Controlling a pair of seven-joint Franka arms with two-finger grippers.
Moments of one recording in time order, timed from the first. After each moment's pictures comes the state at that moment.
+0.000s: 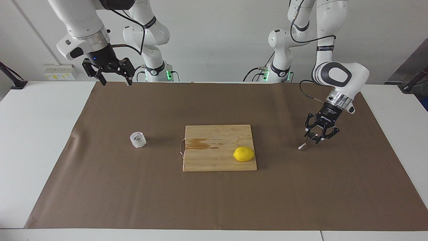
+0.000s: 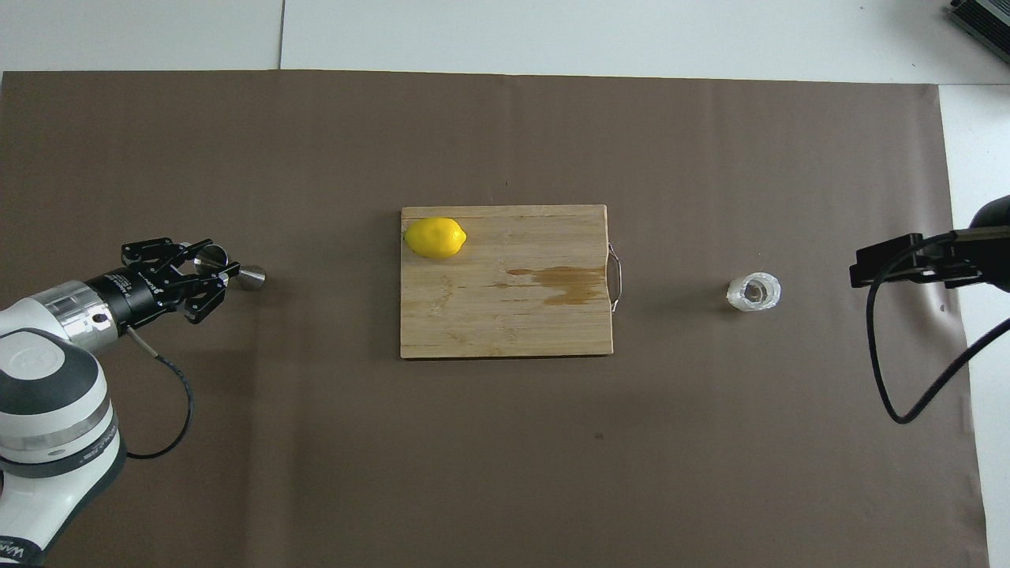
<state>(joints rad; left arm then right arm) 0.11 0.00 -0.09 -2.34 -1.28 2.58 -1.34 0.01 -0.04 0.03 -1.56 0.02 1.49 0.06</state>
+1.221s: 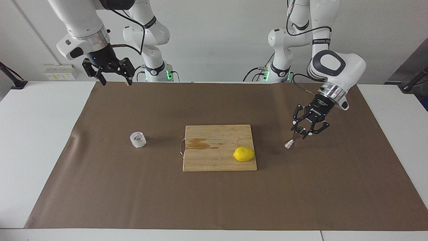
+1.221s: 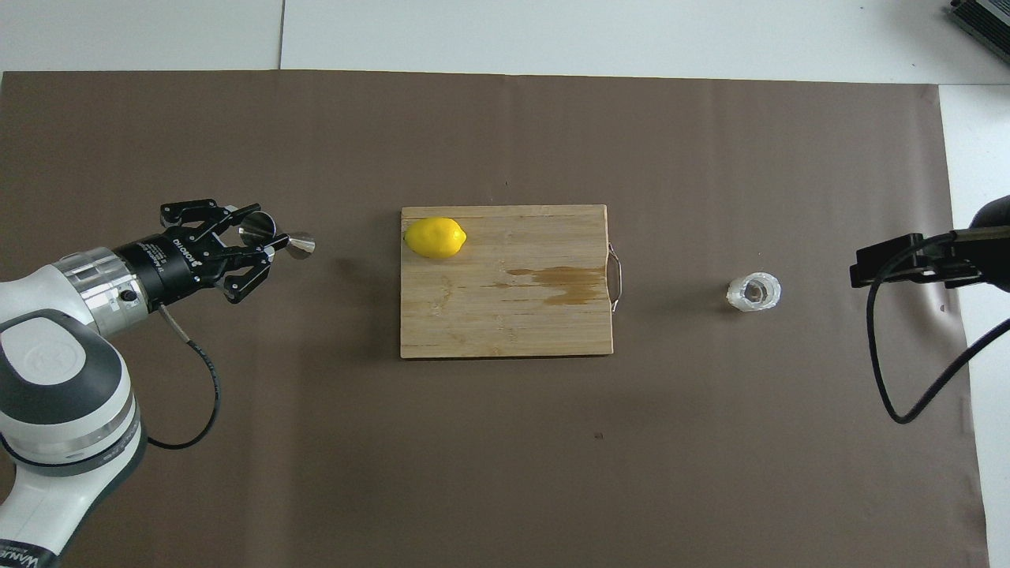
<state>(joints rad) -0.01 -0.08 -0.15 -2.25 -1.28 2.52 -1.43 0.01 -0.04 0.03 -1.56 0.02 1.49 0.06</state>
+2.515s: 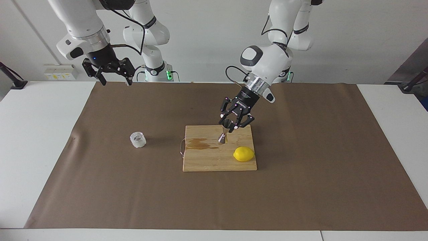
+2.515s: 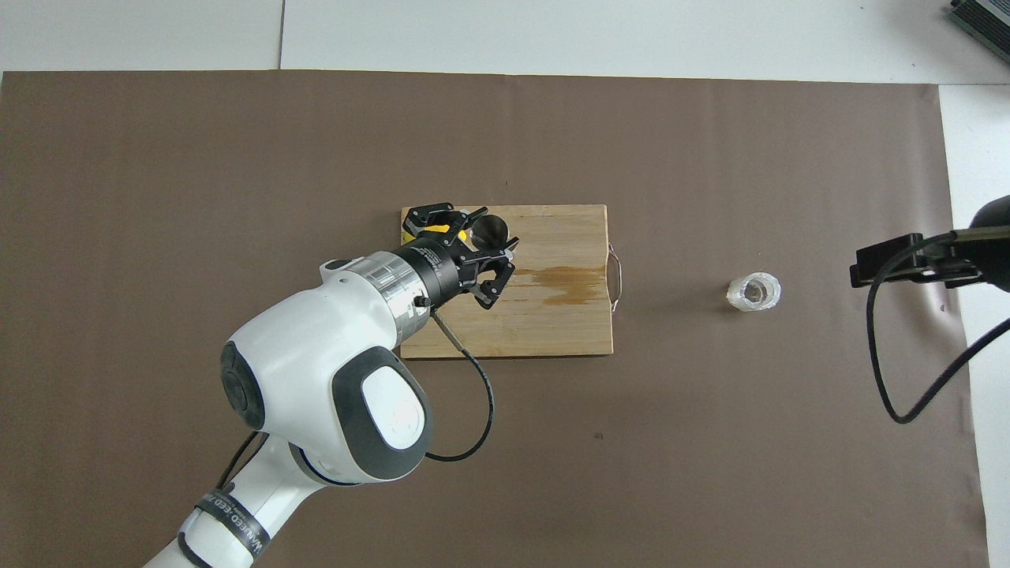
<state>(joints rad) -0.55 0.15 -0.16 -2.03 -1.08 2.99 -1.99 0.01 -0.04 0.03 -1.56 0.02 1.49 0.06</state>
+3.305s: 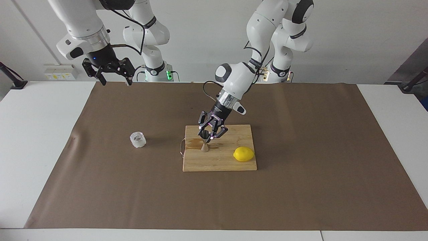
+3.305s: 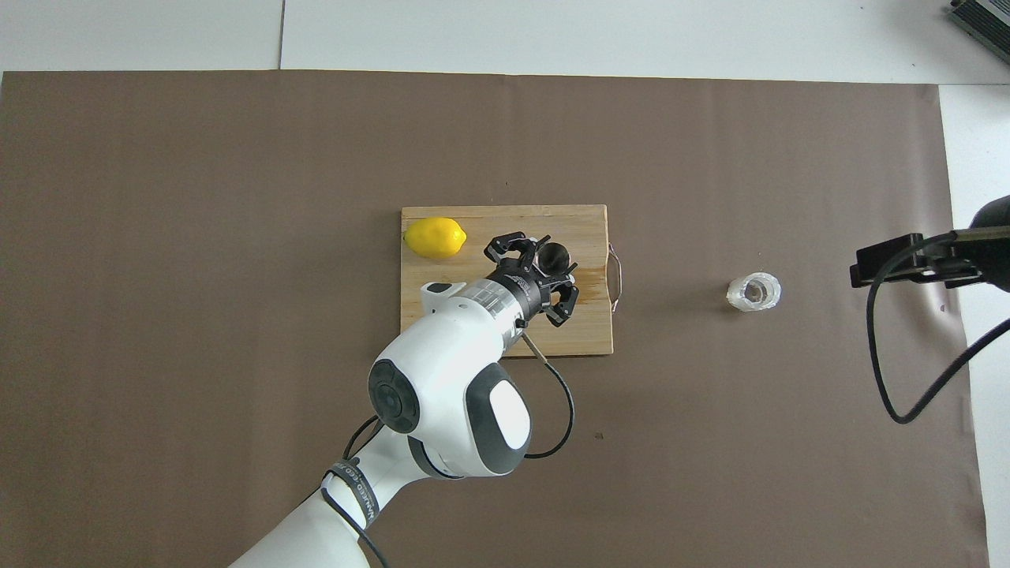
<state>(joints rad) -0.70 0.40 -0.17 -1.91 -1.07 3.20 -2.00 0.01 -0.04 0.03 -1.56 0.02 1.49 0.06</state>
